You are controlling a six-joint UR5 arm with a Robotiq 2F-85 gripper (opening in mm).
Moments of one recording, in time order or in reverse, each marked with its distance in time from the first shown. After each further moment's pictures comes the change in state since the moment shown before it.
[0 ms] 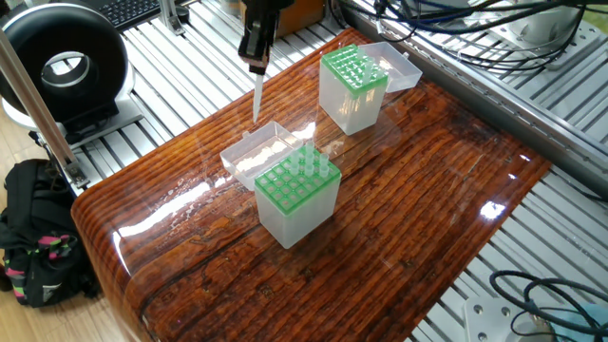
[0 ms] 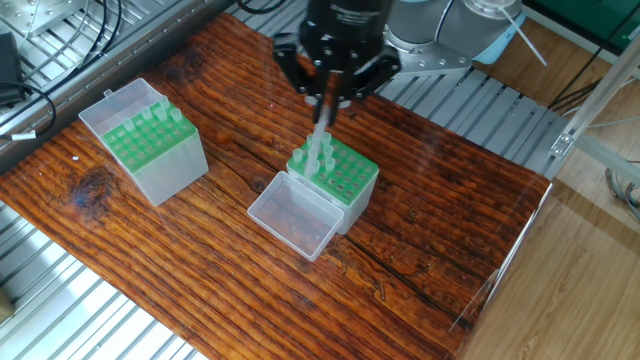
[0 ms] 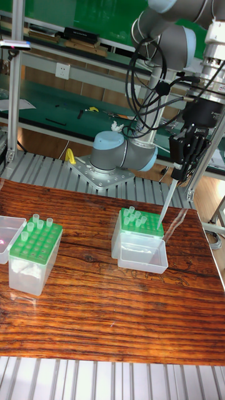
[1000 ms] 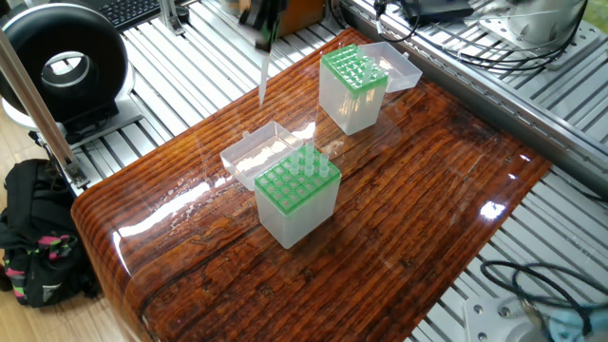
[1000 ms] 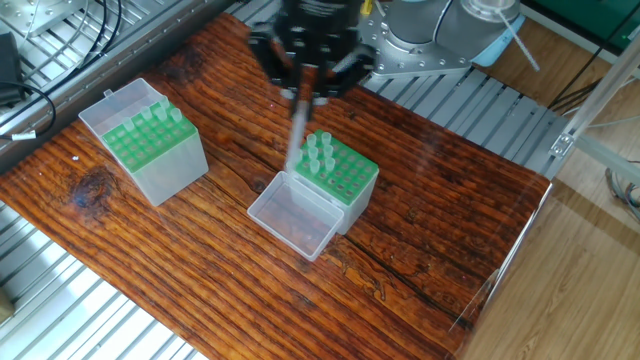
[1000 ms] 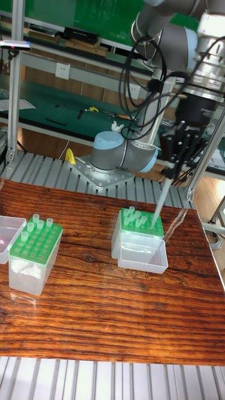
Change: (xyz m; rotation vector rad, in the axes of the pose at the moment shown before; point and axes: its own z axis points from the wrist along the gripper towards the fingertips) arm 0.002 -0.052 0.001 -0.025 0.035 0.120
